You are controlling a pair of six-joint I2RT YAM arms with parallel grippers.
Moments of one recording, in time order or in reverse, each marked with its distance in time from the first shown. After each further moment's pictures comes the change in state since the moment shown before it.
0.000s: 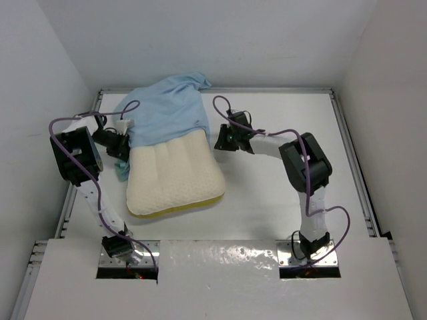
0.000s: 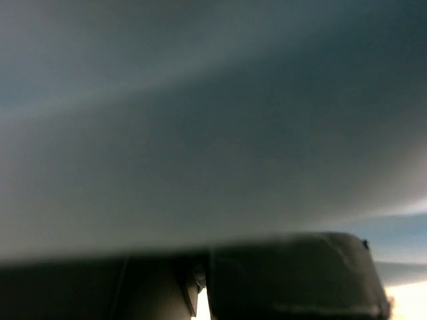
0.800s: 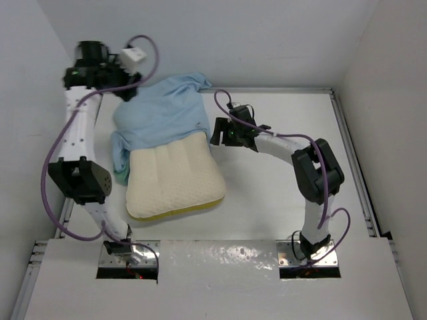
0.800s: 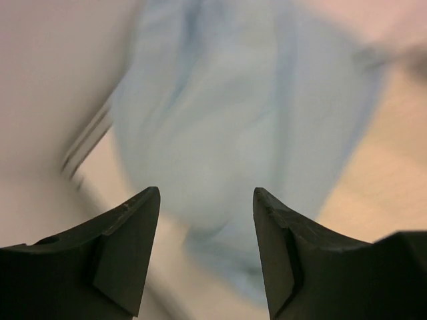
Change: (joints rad) left arm -0.207 -0.338 0.489 0.037 -0.153 -0.010; right arm 0.032 -0.125 -0.005 -0.109 0.040 -0.034
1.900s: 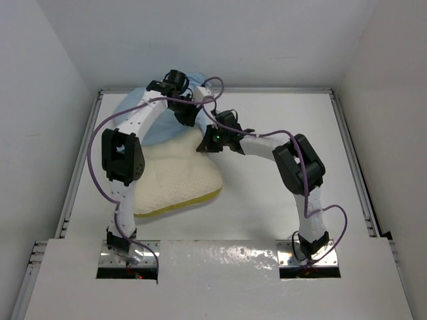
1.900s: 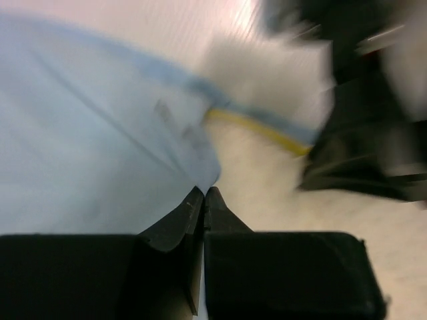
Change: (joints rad) left arm -0.456 0.347 -0.073 0.034 -0.016 -0.075; right arm 0.072 0.136 0.031 0.125 -0.220 0.179
